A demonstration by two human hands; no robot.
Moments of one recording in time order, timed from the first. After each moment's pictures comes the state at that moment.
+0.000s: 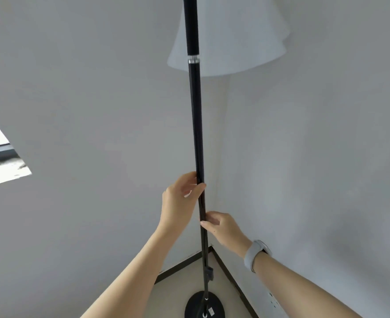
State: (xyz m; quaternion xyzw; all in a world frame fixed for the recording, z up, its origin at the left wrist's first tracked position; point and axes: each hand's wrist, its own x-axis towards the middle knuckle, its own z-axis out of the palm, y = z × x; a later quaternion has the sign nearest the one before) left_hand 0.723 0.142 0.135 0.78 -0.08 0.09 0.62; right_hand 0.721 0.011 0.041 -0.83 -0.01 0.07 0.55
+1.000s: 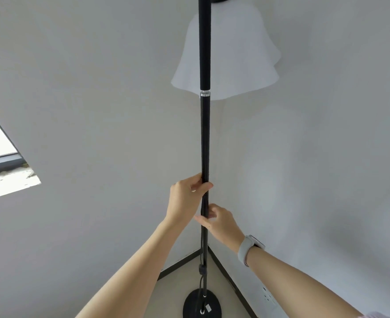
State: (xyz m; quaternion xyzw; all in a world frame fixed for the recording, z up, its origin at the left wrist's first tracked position) left_hand 0.733 0.147 0.167 0.81 -0.10 0.06 0.58; right_hand 0.712 0.032 0.092 -0.87 0.00 -0.01 0.49
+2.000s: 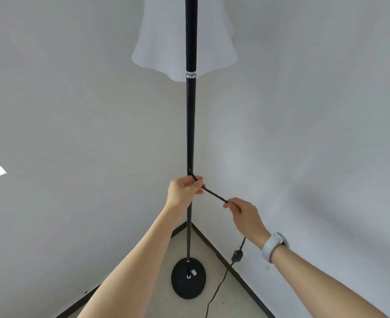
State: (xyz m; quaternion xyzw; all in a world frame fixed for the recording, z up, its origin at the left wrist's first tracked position) left_hand 0.671 0.104 0.140 0.74 -0.04 -0.13 0.66; right_hand 0.595 -0.056 0.085 -0.89 0.13 -0.10 0.43
